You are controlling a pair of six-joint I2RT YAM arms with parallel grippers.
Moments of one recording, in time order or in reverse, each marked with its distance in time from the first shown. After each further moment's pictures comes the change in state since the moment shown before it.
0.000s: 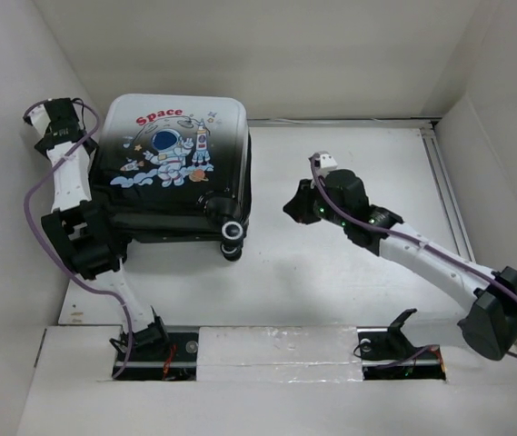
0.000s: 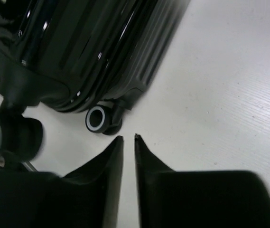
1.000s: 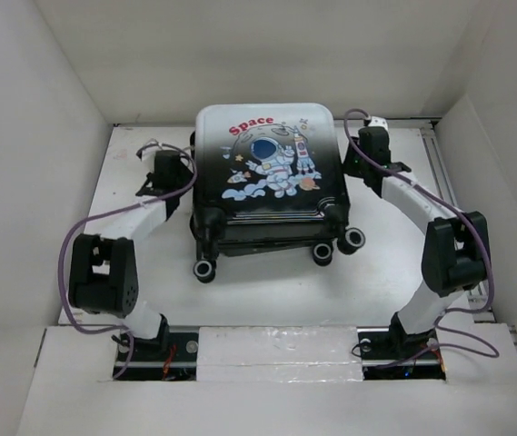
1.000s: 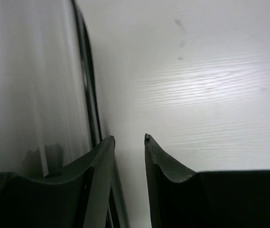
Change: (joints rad) left arm -0.527 -0.339 -0.813 0.594 0.149 -0.248; right arm -0.431 0.436 0.293 -0.016 0.206 -0.080
